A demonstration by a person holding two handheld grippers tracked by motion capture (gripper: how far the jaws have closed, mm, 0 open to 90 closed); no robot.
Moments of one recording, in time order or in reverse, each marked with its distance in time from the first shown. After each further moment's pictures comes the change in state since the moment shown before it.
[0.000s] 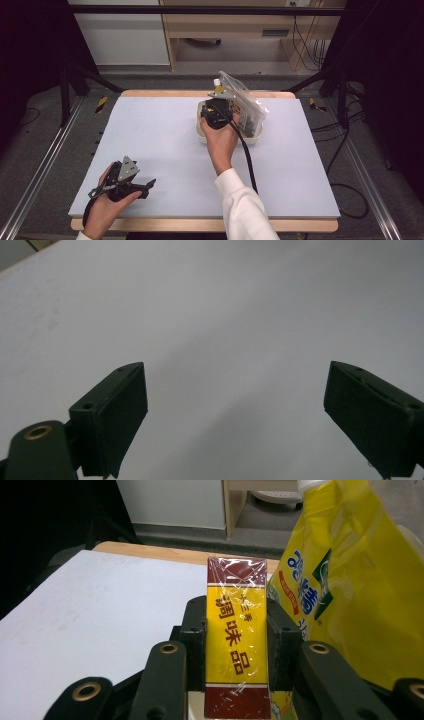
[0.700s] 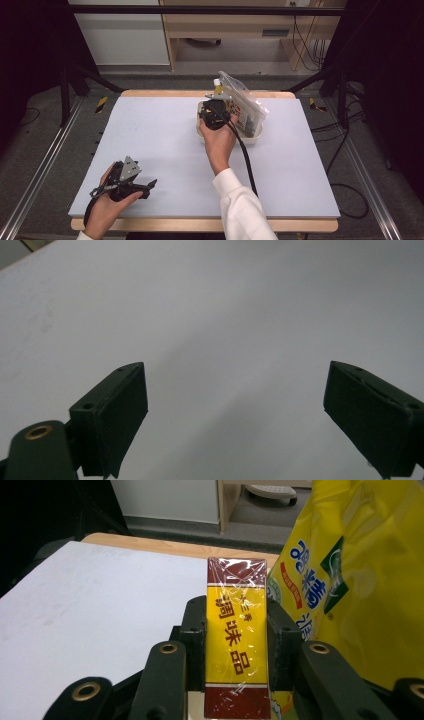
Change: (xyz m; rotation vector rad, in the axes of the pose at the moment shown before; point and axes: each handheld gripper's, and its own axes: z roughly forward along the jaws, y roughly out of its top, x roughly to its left) left arm -0.002 0.002 0.002 0.004 -0.009 0.012; right arm 0.004 -0.004 0.008 0.019 -0.032 -0.020
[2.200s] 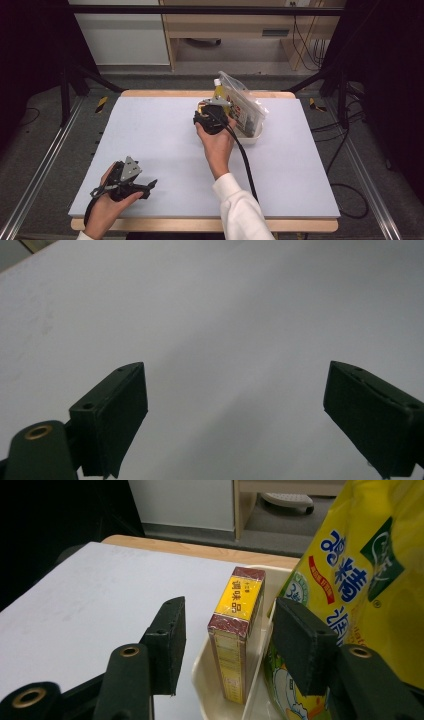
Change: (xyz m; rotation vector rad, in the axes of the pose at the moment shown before) left arm 0.000 0.000 0.001 0.004 0.004 0.013; right arm 0.004 -0.014 0.005 -0.037 0.062 -0.009
